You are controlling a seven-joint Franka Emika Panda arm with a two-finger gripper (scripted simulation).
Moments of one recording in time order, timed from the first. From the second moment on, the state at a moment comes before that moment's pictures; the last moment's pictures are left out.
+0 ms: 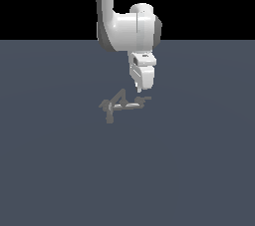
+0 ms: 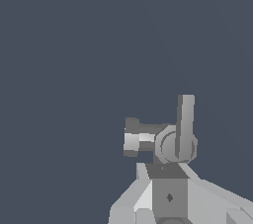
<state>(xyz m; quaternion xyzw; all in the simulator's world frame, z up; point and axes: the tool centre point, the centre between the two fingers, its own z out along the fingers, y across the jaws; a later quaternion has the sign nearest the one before) 0.101 -0.046 0.094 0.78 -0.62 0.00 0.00</state>
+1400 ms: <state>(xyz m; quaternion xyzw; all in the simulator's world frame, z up) 0.102 -0.091 0.061 0.74 -0.67 0.00 0.00</state>
